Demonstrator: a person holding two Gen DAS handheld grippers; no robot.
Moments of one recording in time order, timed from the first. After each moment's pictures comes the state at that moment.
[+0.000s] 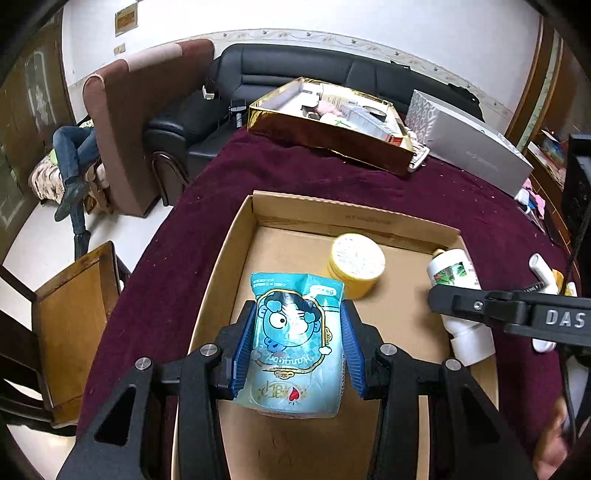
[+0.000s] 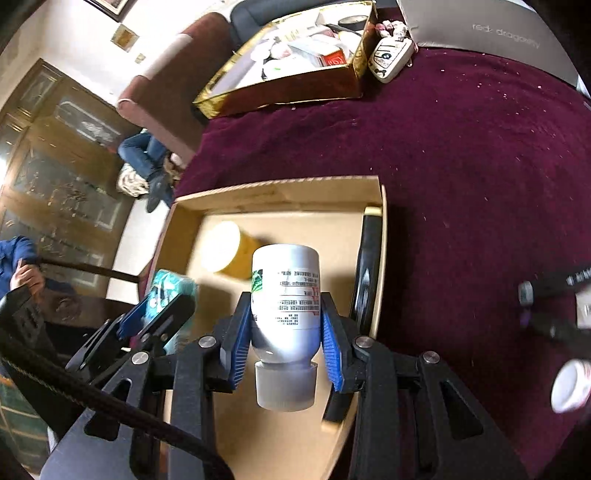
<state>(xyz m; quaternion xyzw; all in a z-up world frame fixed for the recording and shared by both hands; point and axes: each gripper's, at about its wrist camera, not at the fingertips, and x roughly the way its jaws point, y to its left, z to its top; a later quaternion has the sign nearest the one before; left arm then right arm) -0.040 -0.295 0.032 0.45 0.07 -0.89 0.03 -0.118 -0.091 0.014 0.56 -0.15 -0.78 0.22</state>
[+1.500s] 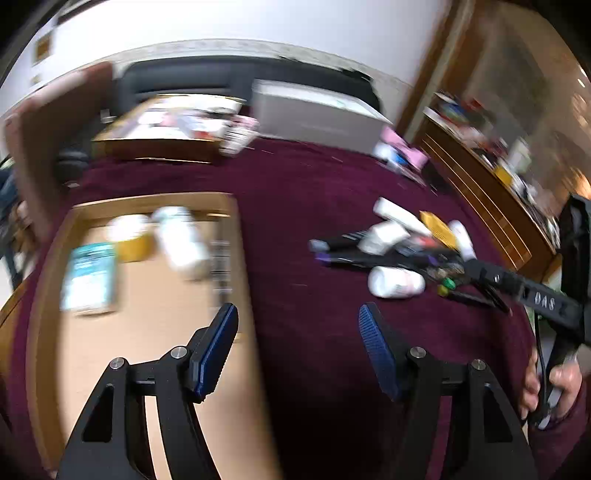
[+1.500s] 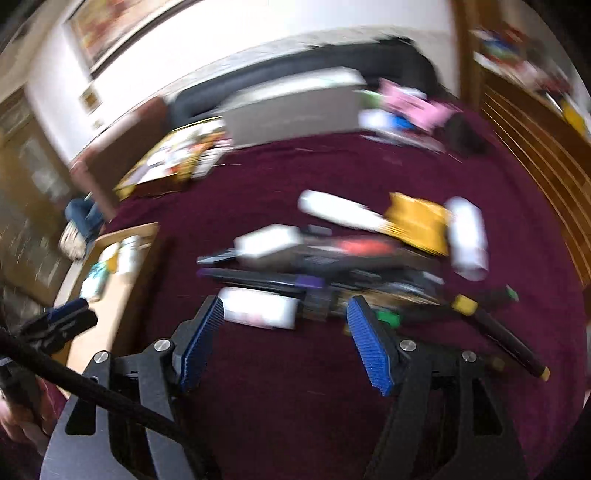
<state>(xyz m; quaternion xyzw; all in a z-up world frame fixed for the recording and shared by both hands) 0.013 -0.112 0.073 0.44 0.04 -0.88 -0.17 0.006 0.173 0.059 0.43 -0.12 -0.89 0.06</state>
